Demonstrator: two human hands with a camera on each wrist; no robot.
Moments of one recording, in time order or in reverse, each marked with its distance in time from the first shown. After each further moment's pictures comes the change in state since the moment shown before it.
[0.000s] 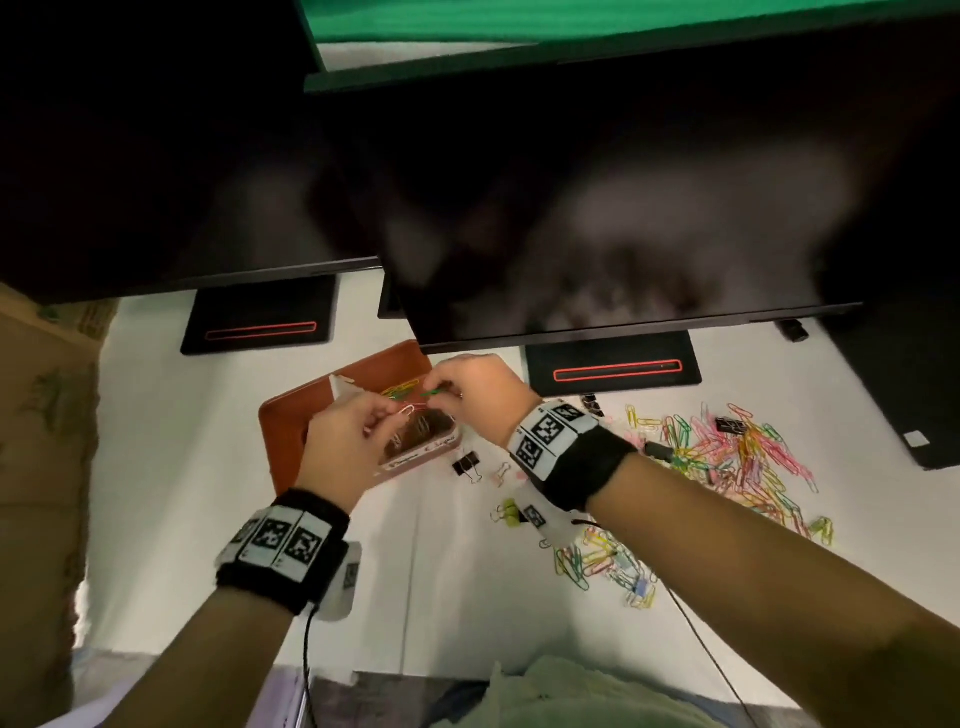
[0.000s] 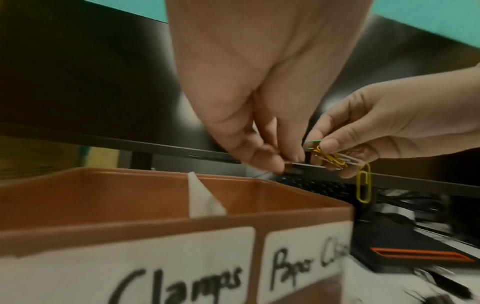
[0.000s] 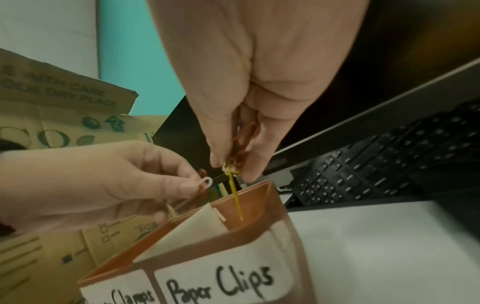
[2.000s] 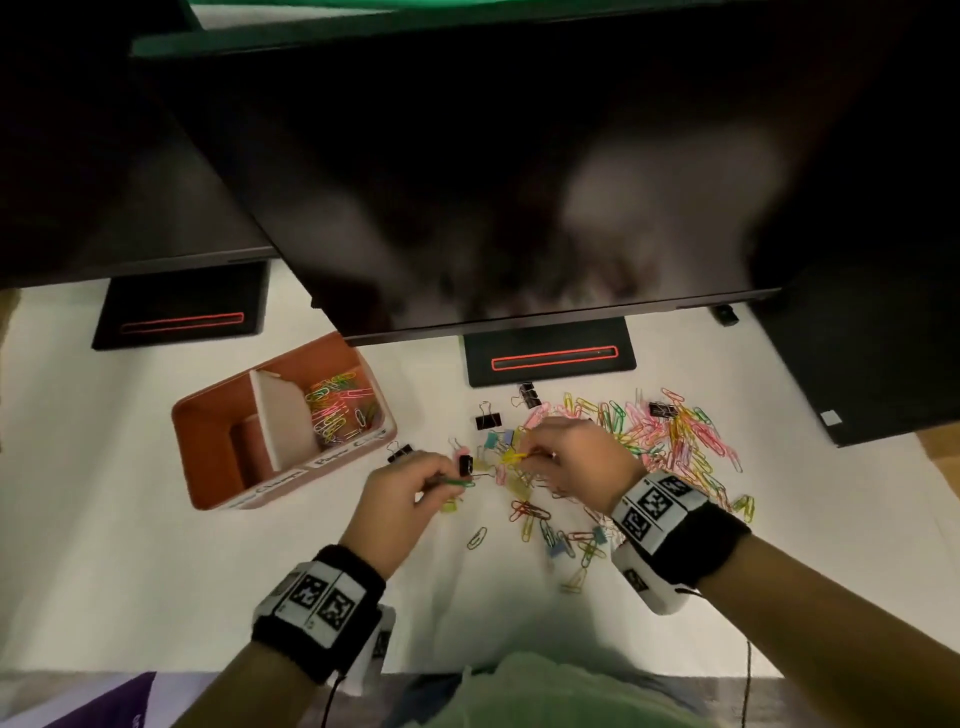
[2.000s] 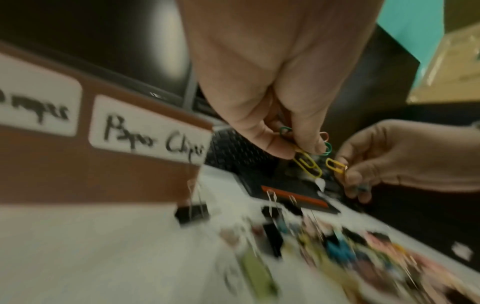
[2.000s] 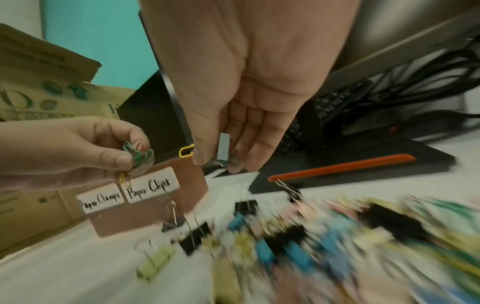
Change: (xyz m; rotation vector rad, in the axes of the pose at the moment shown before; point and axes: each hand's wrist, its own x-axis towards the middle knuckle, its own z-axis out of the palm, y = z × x) left_hand -0.052 0.042 0.096 -0.279 -0.294 0.143; right_hand -0.134 0.110 -0.033 -0.135 -0.099 0.119
